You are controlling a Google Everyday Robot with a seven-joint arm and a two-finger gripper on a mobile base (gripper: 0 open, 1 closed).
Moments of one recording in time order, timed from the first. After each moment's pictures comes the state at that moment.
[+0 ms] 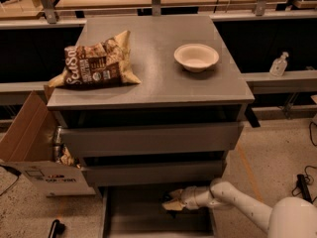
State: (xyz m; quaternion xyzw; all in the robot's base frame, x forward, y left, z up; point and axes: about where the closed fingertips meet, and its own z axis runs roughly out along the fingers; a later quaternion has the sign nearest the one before) arm 0.548 -0.058 0.249 -0.41 0.77 0.39 0.30
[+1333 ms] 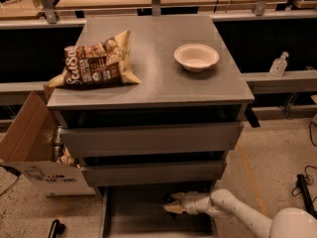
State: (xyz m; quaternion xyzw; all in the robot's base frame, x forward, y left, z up) arm 0.556 -0.067 0.211 -0.39 0.78 0.36 0.34
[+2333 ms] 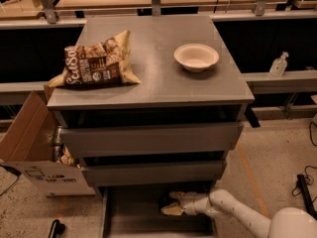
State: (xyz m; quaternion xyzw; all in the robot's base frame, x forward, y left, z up) arm 0.553 -0.059 0.209 -0.40 0.77 0.36 0.34
